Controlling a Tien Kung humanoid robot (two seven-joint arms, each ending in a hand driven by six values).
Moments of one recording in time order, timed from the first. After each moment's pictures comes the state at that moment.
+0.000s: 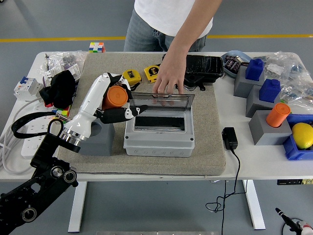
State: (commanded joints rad) left arm -0.29 0.26 -0.88 -1.50 1.68 0.43 -0.24; right arm 0.19 -0.08 1.49 0.18 -1.76 -0.14 -0.03
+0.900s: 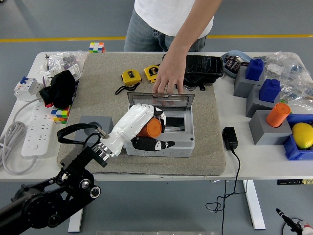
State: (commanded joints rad) left arm -0.39 0.20 -0.65 -1.33 1.82 0.44 -0.19; right arm 0.19 -0.08 1.47 0.18 -1.77 -0.14 -0.03
